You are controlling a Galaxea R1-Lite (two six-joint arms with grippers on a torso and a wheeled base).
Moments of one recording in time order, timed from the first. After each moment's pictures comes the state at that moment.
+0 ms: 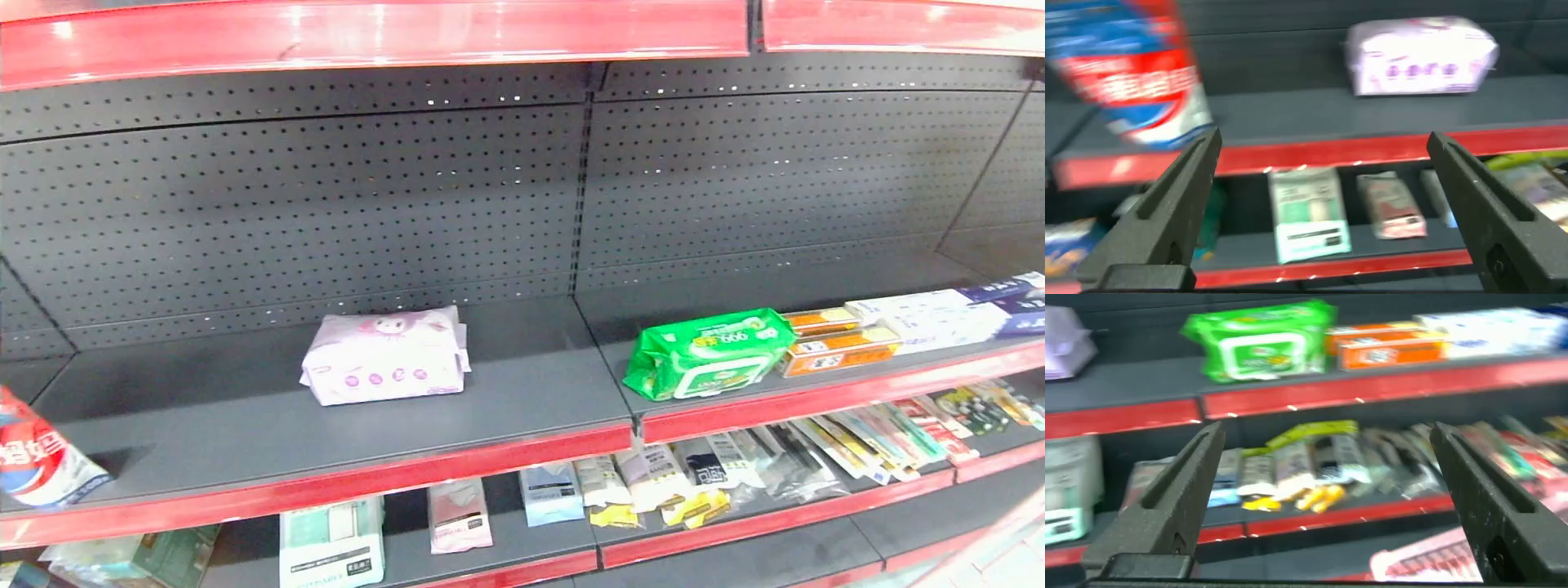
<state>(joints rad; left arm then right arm) 0.00 0.00 0.00 0.00 0.06 0.01 0.00 0.01 0.00 0.00 -0.02 0.00</state>
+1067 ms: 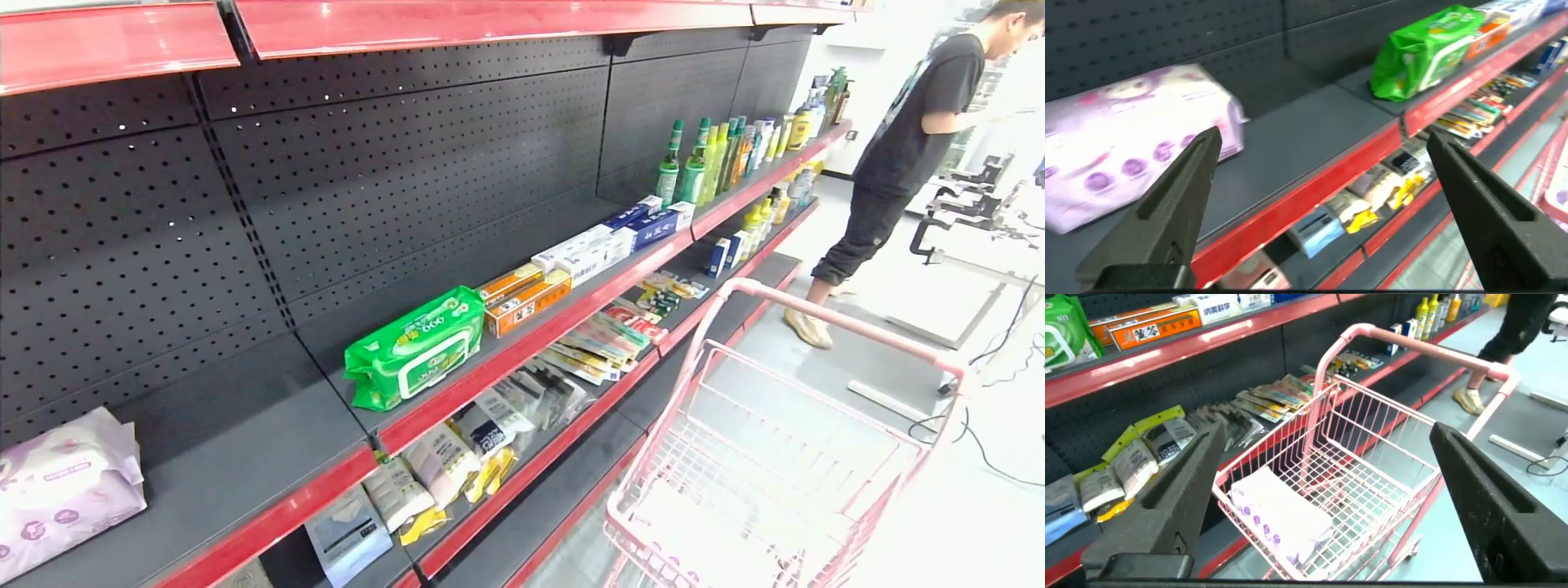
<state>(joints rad) 0.00 0.00 0.00 0.00 0.06 0.01 0.00 0.01 0.00 0.00 -0.02 0.00</state>
